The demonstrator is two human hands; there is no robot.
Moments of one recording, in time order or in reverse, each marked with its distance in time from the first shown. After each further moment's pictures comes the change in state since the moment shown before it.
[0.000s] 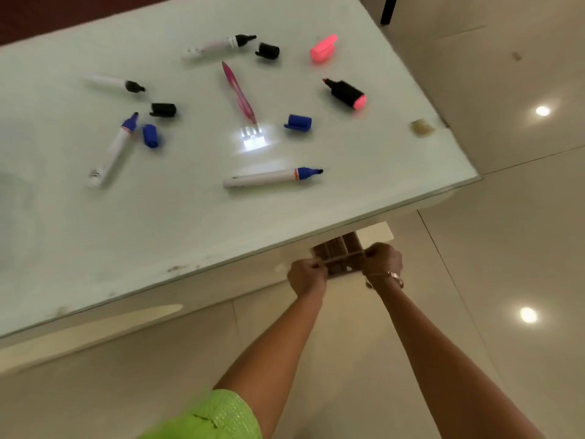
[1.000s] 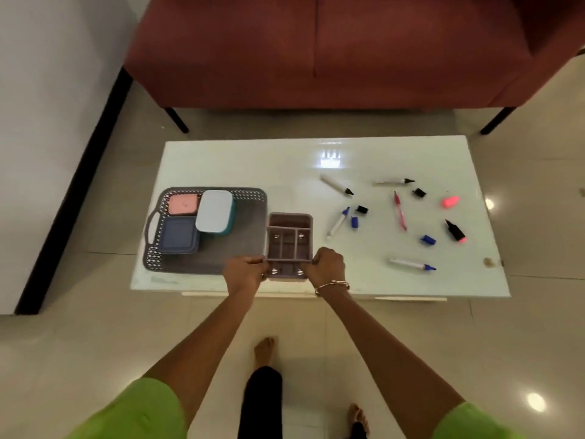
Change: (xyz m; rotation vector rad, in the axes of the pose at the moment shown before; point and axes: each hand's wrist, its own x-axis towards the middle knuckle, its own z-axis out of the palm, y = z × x) left_hand -0.182 0.130 -0.541 -0.351 0.327 -0.094; right_hand -0.384 -0.421 -0.010 -0.137 -0.375 -0.360
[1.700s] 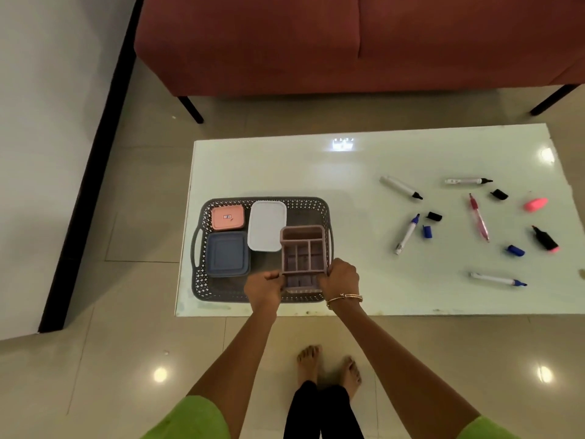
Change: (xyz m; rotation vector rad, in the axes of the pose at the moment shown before) left_hand 0.141 -0.014 -0.071 0.113 -0.006 -0.069; right_hand 0.055 -0.082 0.140 -0.148 0.023 0.077
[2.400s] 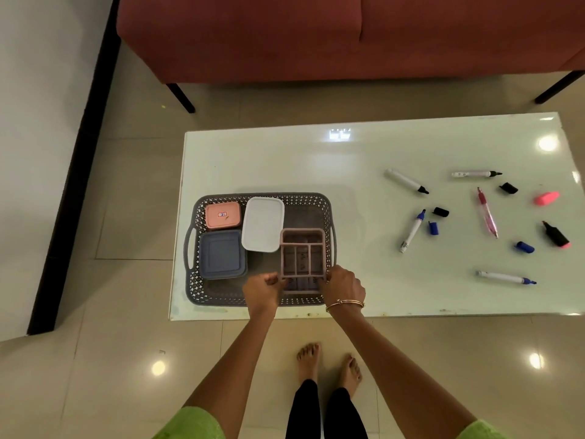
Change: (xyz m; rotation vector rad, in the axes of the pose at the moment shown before) left_hand 0.030 -0.024 0.003 0.268 -0.087 0.209; right_hand 0.016 0.020 0.029 -0.282 -0.008 0.030
